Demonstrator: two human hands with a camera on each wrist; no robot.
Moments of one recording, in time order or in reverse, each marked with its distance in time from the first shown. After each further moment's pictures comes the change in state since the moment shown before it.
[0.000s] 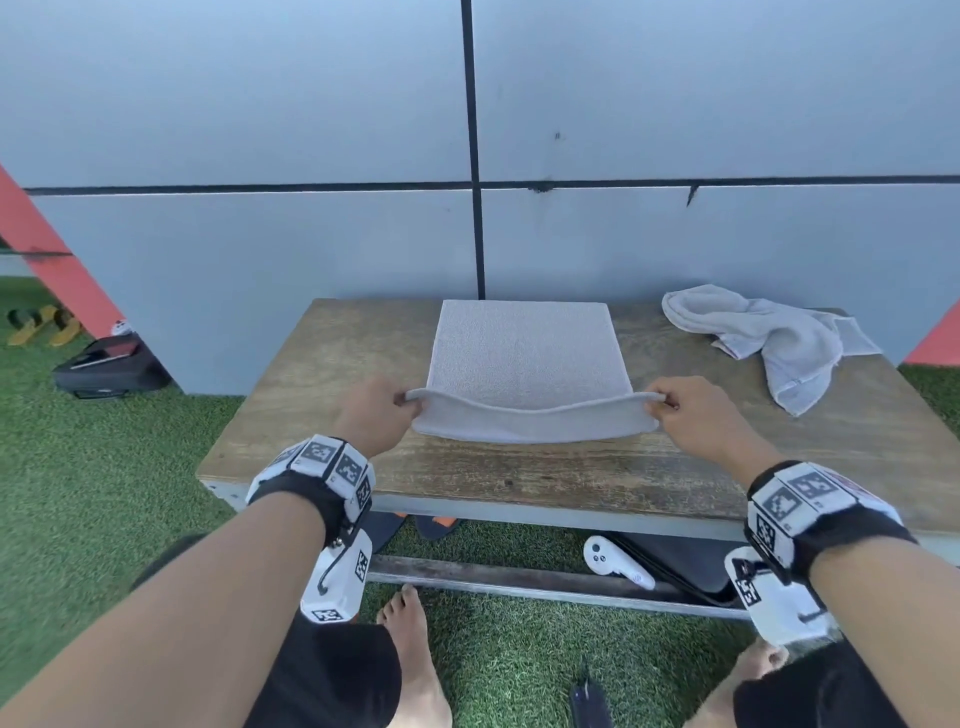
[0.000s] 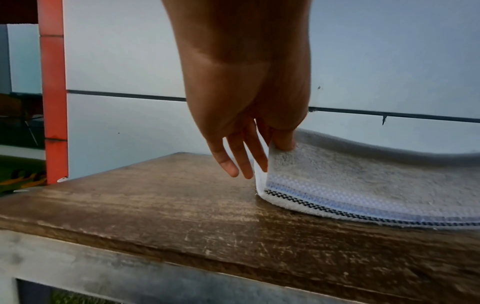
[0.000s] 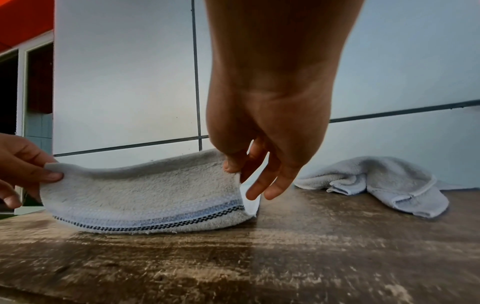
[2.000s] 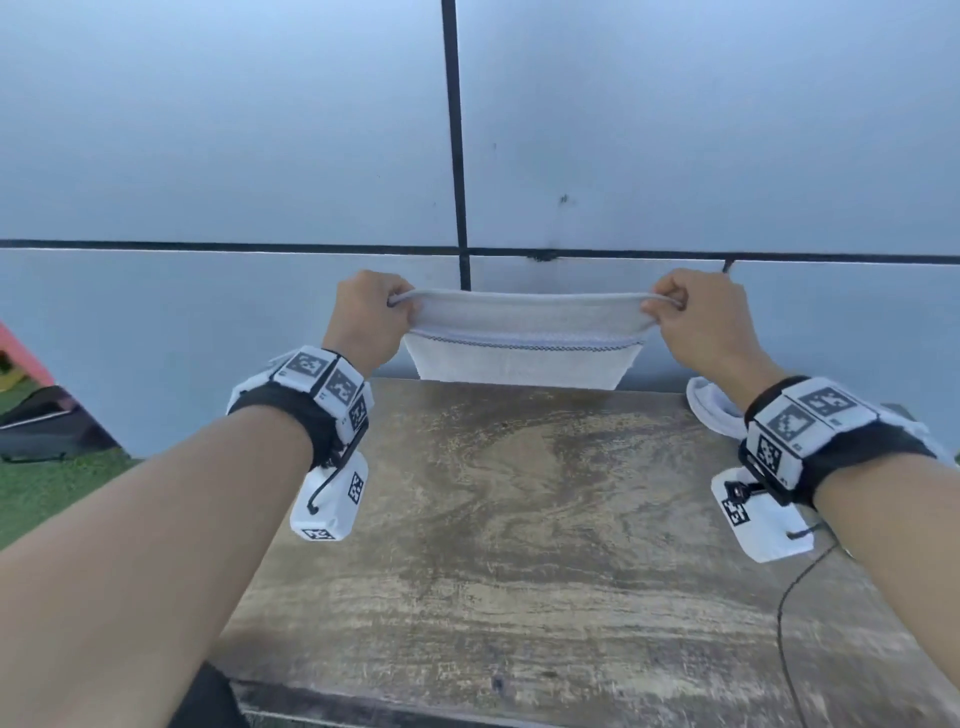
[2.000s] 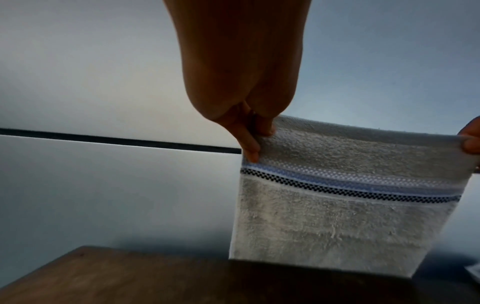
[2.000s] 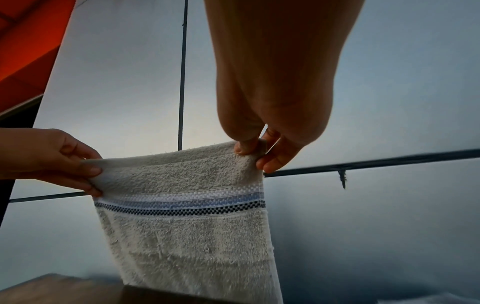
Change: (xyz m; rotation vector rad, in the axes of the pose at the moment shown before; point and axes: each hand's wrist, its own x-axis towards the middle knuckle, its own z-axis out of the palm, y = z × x) left_hand 0.213 0.085 -0.084 -0.193 0.328 0.161; right_hand 0.222 -0.060 -0.084 0.077 0.435 -0.176
